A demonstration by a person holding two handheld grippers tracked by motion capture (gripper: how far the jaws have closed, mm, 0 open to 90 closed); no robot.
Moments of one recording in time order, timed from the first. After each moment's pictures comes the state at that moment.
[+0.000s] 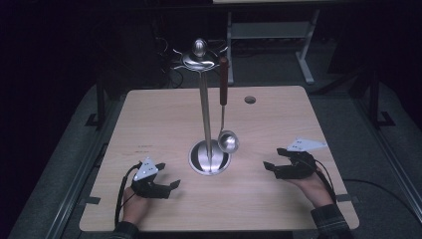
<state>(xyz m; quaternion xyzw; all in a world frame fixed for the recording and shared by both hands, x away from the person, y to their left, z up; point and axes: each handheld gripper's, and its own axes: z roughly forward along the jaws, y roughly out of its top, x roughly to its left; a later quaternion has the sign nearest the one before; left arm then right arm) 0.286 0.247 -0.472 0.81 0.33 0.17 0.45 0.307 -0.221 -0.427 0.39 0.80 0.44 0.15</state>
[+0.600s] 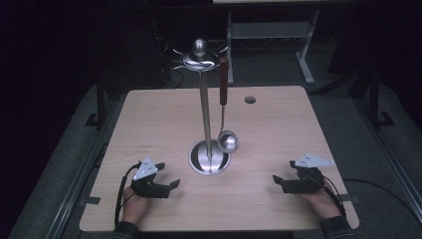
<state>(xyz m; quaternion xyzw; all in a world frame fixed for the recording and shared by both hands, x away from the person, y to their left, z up) 0.287 0.248 -0.472 0.81 0.33 0.17 0.45 0.282 -0.245 -0.468 0.42 0.79 0.41 0.17</state>
